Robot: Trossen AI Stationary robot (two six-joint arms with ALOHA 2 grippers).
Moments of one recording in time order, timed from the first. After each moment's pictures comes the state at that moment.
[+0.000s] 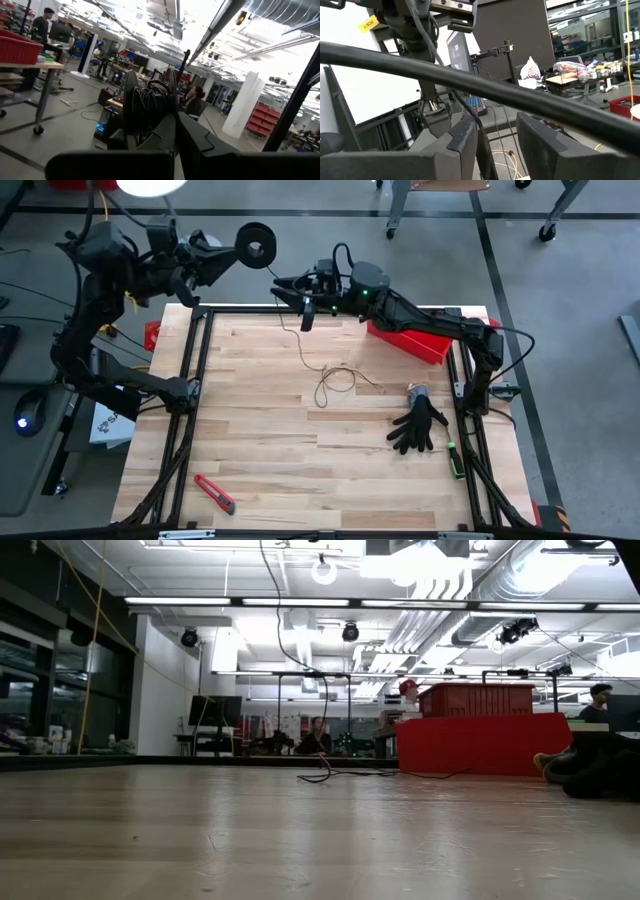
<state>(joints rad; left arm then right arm) 0.31 1.21 1.92 -0.48 0.07 -0.40 -0.24 1.86 1.86 0.20 -0.12 0.26</state>
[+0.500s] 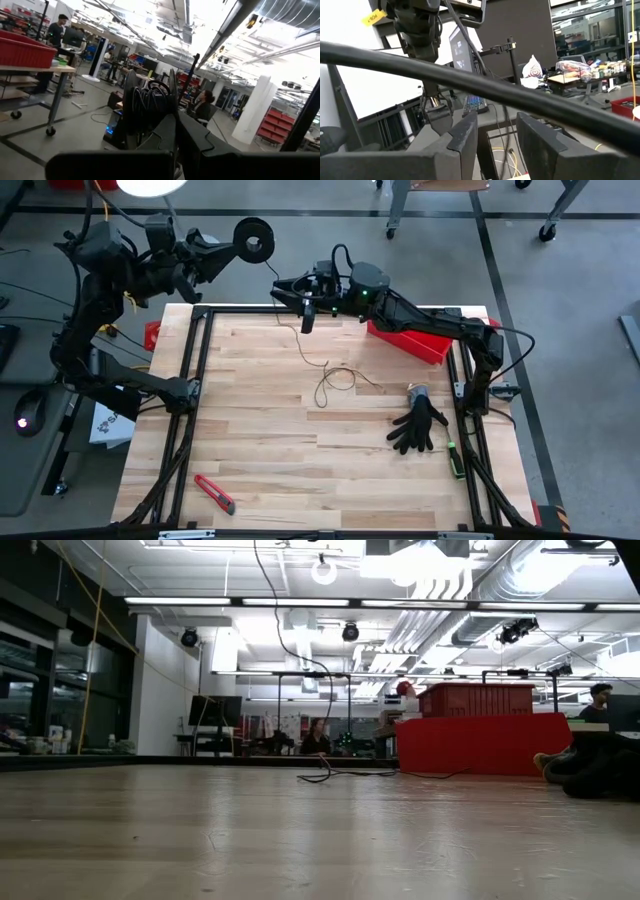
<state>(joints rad) 0.31 1.20 1.92 -0.48 0.01 -0.39 -0.24 1.86 1.86 0.18 -0.14 0.24</state>
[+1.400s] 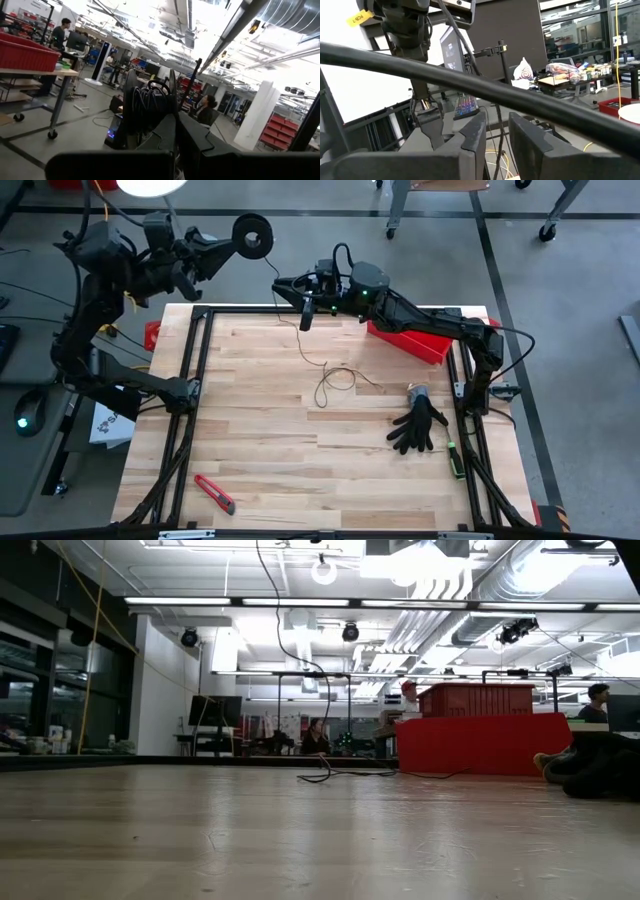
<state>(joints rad) 0.31 1.21 1.92 -0.46 -0.01 -0.40 -0.24 1.86 1.86 0.18 -0.09 0.23</state>
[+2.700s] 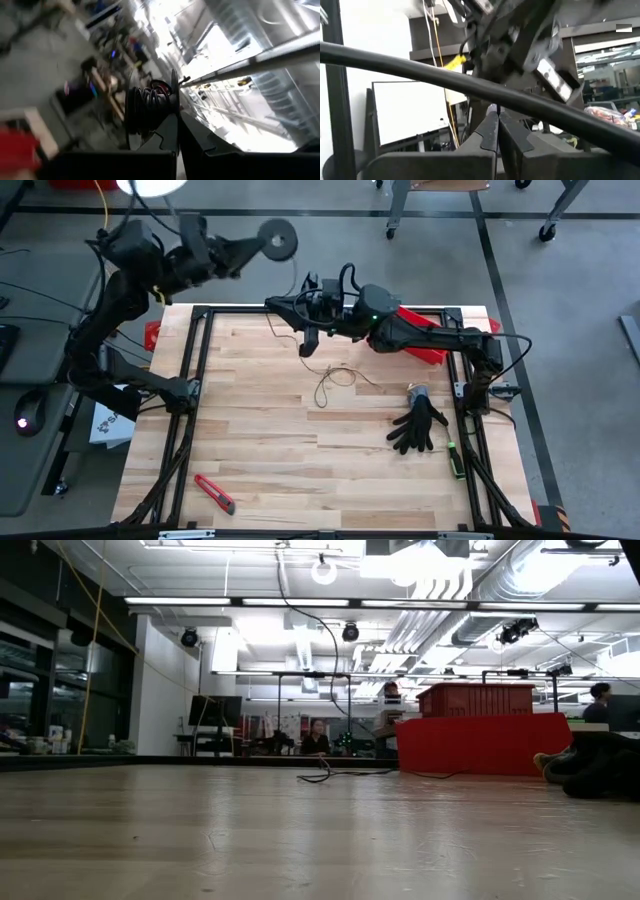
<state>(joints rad) 0.31 1.29 1.92 -0.41 -0.03 -1.03 -0.10 1.87 1.86 0.45 -0.08 0.17</state>
